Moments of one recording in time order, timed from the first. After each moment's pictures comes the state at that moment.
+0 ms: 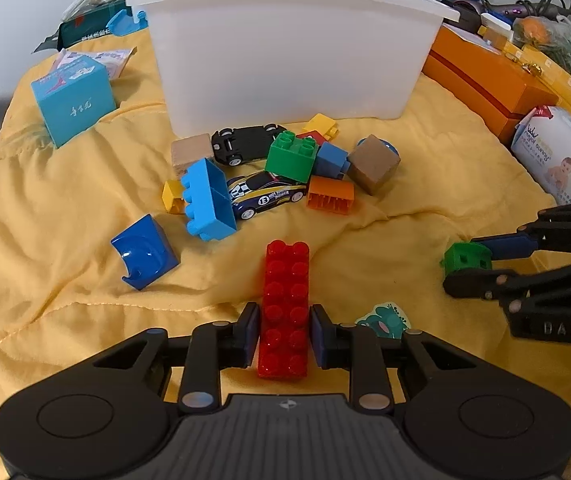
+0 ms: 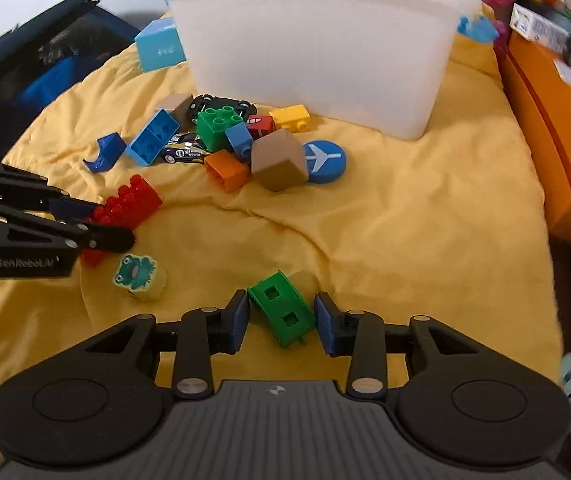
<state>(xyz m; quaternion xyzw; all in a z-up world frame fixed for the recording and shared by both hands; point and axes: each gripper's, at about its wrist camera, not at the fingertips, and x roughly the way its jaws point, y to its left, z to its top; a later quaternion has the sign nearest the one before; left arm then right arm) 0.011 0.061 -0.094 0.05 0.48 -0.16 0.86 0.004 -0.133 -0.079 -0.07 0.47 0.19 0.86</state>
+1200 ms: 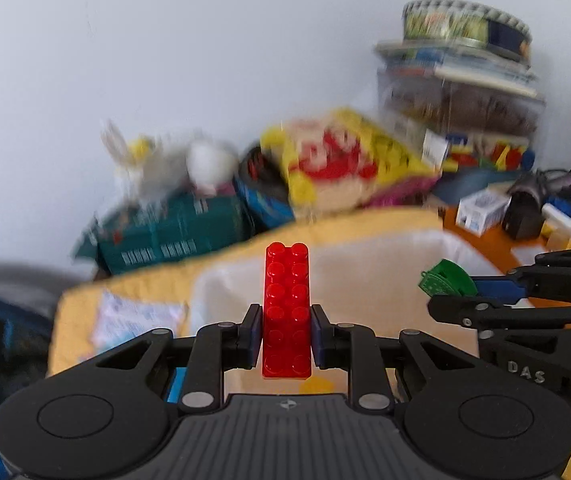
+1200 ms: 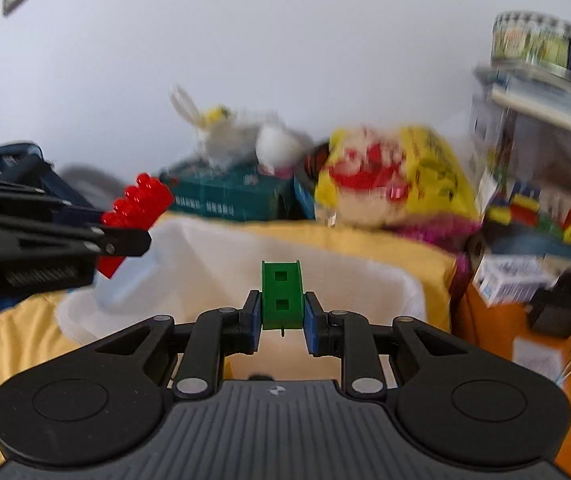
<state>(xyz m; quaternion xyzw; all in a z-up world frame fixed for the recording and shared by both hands) 0.164 0.041 0.034 0.06 0.29 -0.11 0.95 0.160 -0.118 0.034 -0.06 0.29 0.13 0.95</state>
